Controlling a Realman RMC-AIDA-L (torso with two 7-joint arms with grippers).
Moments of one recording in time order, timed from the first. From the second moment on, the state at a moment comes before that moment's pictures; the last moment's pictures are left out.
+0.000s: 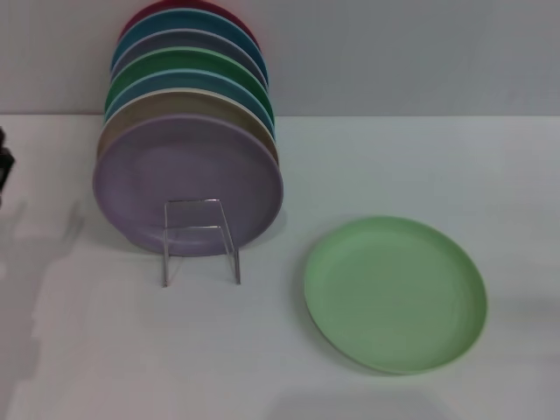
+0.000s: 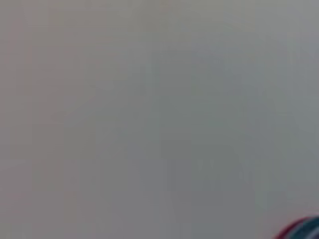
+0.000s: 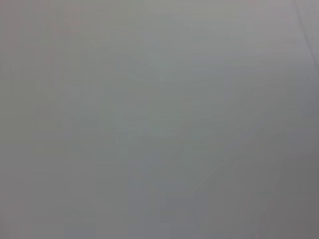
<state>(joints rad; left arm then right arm) -0.30 -2.07 -1.20 -0.24 2.61 1.38 0.00 0.14 2.09 0.95 0.18 -2.09 -1.70 0.12</state>
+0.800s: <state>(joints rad) -0.26 -2.07 -1.19 -0.23 2.60 1.37 0.06 0.06 1.82 0.96 1.13 -2.18 -0.87 -0.12</state>
